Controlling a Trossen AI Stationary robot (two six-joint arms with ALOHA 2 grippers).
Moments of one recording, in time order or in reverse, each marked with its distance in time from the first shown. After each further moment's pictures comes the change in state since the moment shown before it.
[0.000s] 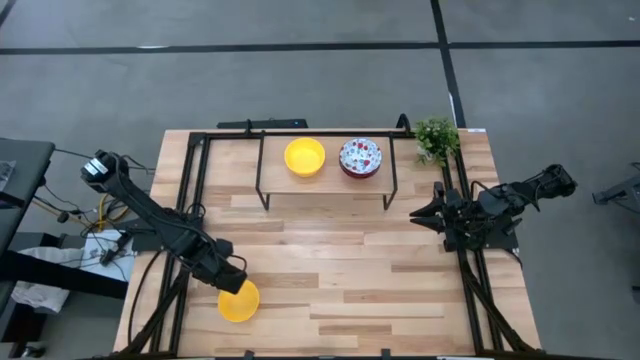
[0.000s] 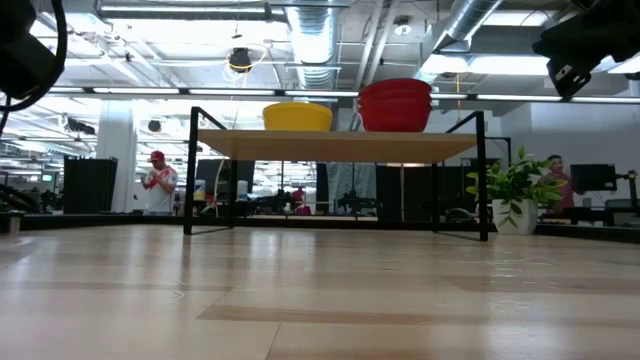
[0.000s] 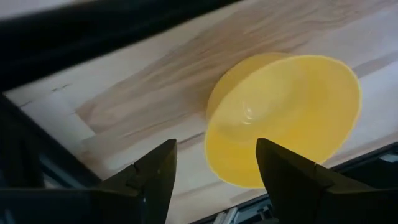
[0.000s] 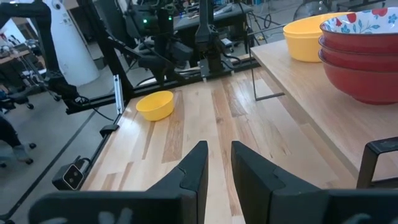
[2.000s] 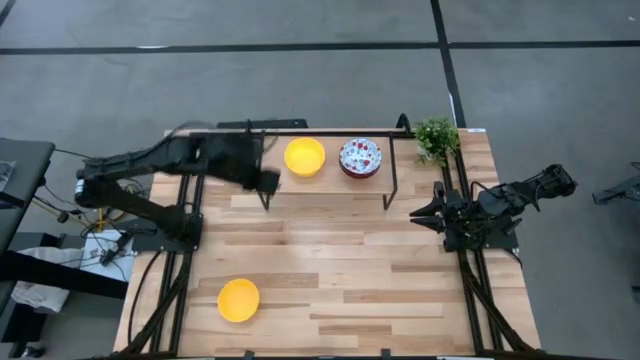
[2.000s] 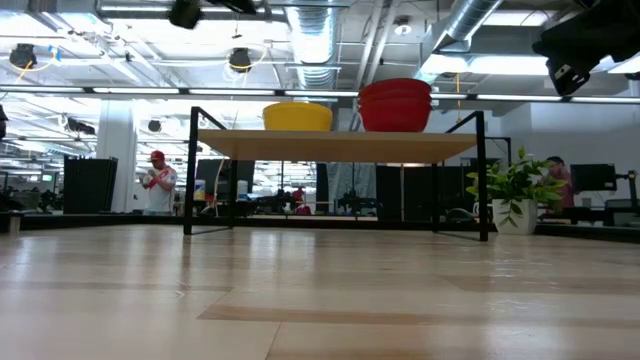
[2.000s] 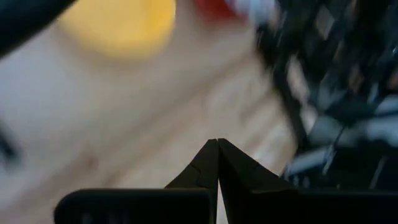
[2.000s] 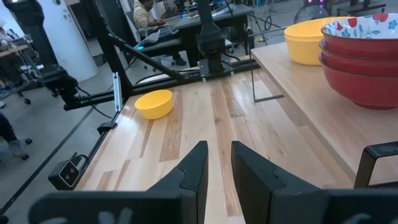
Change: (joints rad) left arm 0.827 0.044 0.687 -0.088 -0.144 0.861; right arm 0.000 0.000 0.000 0.000 -0.001 -0.029
